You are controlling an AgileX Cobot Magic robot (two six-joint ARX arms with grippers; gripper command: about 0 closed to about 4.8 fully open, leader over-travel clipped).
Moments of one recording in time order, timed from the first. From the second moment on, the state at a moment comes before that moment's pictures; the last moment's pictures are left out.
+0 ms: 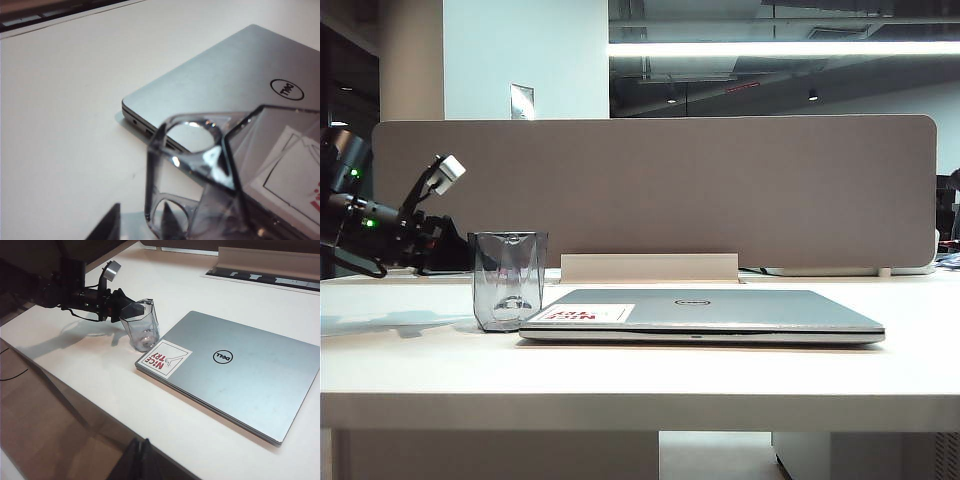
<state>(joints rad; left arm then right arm) 0.06 2.07 1.21 0.30 0.98 0.39 0.45 0.44 0.82 -0.69 -0.20 0.10</state>
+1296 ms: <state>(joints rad) 0.03 2.13 1.27 0.35 0.98 0.38 0.45 0.44 0.82 -0.72 -0.18 0.10</state>
